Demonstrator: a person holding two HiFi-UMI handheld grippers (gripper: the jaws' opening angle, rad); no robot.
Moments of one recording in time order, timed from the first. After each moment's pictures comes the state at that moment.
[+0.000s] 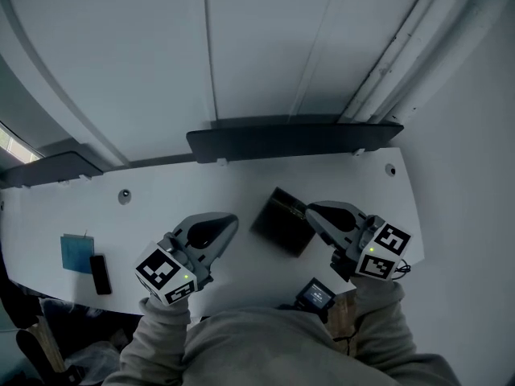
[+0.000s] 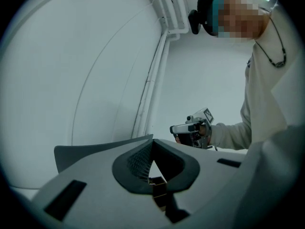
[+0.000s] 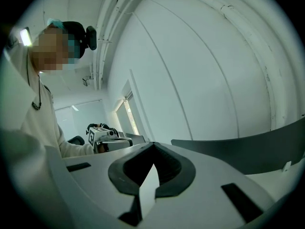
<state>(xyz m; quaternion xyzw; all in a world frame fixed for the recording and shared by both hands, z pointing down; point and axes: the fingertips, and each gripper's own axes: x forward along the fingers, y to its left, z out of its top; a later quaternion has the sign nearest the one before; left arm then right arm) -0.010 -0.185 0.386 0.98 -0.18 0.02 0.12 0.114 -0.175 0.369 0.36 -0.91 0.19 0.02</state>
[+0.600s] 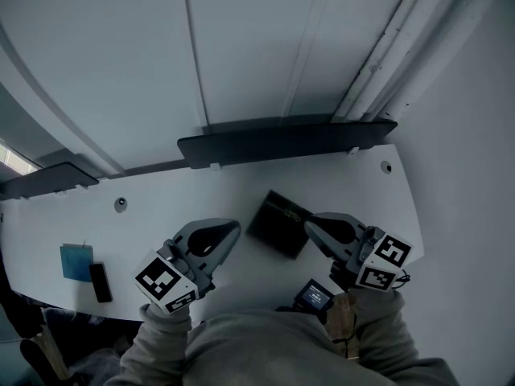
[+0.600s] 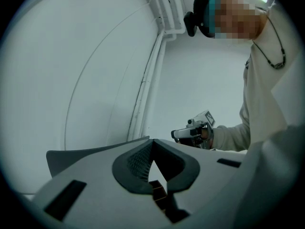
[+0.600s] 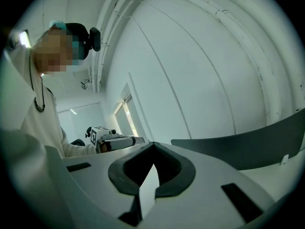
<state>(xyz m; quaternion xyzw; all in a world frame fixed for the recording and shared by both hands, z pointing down) 0.011 -0.177 0.373 0.98 -0.16 0.02 0.10 0.125 -0.155 0.366 0.37 -0.91 0.19 0.01</state>
